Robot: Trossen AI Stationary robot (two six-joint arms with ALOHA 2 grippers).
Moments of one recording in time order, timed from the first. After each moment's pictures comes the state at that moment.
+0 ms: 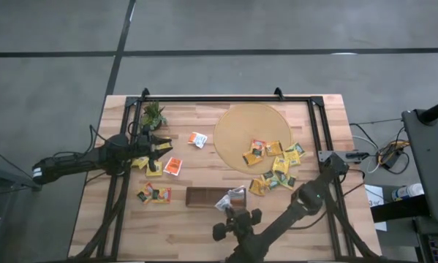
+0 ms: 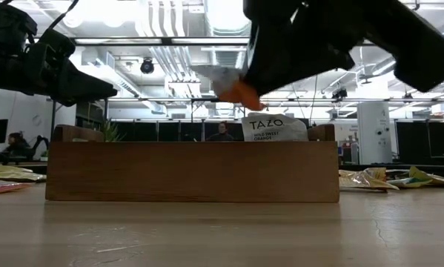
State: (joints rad) left arm 0.23 0.16 0.01 0.02 -0.02 0.00; right arm 0.69 2.60 2.35 -1.57 1.02 2.25
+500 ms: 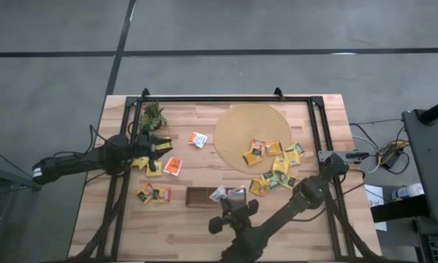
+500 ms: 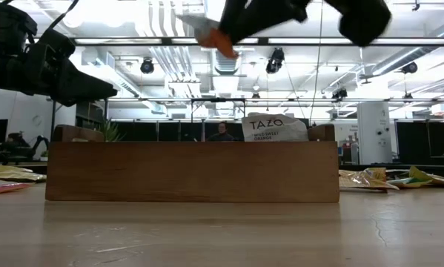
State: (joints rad) left arm 0.23 0.16 0.01 0.02 -0.02 0.00; right arm 0.66 2.53 2.35 -1.57 1.17 2.14
